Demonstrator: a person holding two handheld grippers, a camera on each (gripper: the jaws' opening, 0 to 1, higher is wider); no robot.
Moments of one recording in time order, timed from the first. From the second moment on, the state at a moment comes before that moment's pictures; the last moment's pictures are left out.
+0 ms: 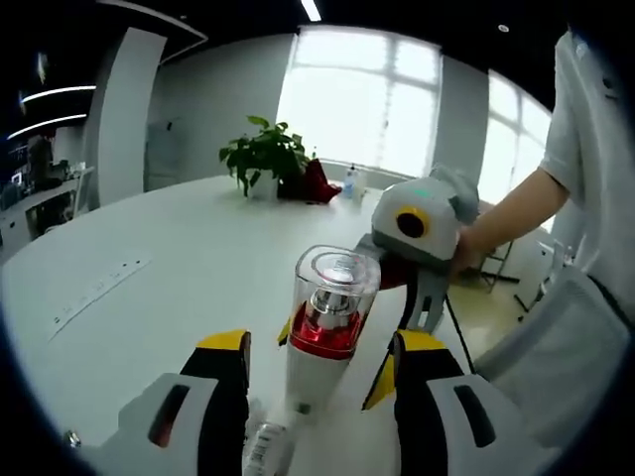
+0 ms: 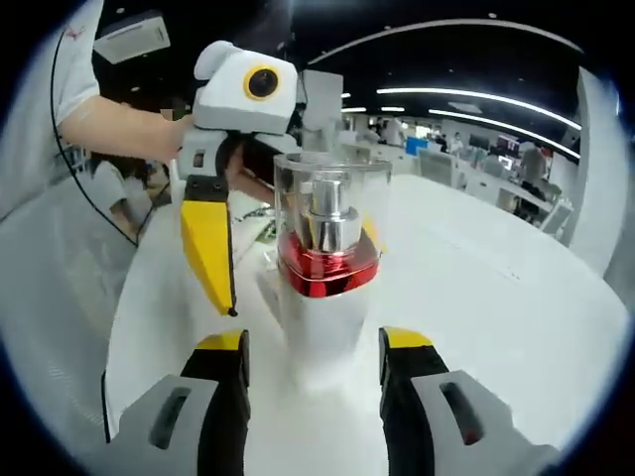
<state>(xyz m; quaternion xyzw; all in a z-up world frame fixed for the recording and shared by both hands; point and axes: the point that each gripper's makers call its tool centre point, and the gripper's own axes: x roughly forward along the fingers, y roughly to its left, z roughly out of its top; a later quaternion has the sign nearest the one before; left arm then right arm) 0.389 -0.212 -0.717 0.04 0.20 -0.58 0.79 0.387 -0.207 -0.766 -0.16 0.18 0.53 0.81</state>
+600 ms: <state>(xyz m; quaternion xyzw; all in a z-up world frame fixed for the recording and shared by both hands) 0.345 -0.107 -0.711 0.00 0.24 -0.47 0.85 0.357 -0.214 -0.756 -0.13 0.21 0.43 0.87</state>
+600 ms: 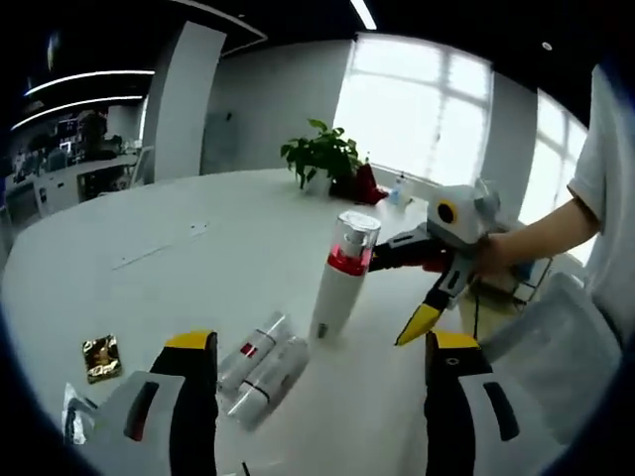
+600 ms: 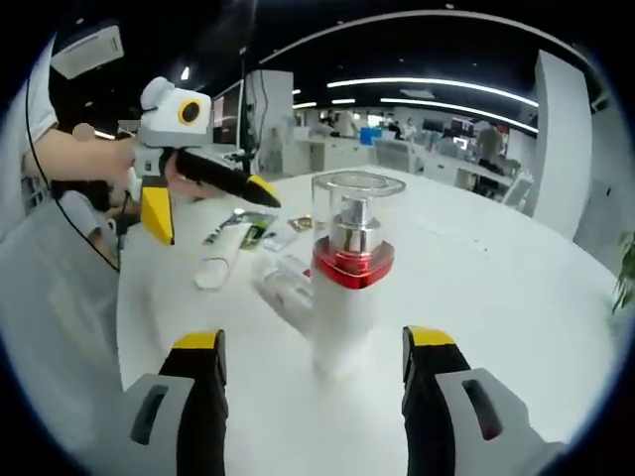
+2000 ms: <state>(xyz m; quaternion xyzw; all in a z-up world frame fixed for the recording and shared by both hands) 0.219 0.024 -0.696 -0.09 0.29 -0.30 0.90 0.265 -0.223 -0.682 -0.05 0.24 0.30 0.92</state>
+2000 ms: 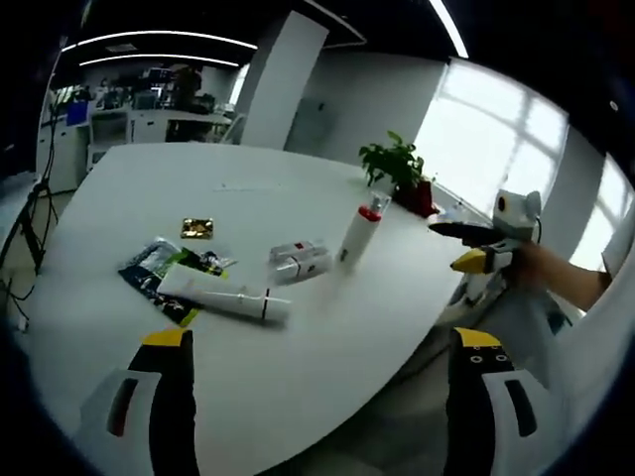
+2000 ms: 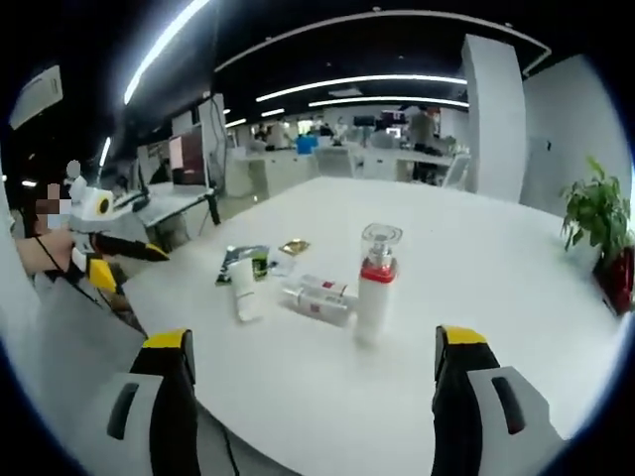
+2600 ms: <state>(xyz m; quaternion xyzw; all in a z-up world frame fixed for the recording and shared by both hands) 0.226 0.027 -0.696 -0.09 0.26 -0.27 0.92 0.277 -0.141 -0.715 -0.10 0.32 0.39 0.86</state>
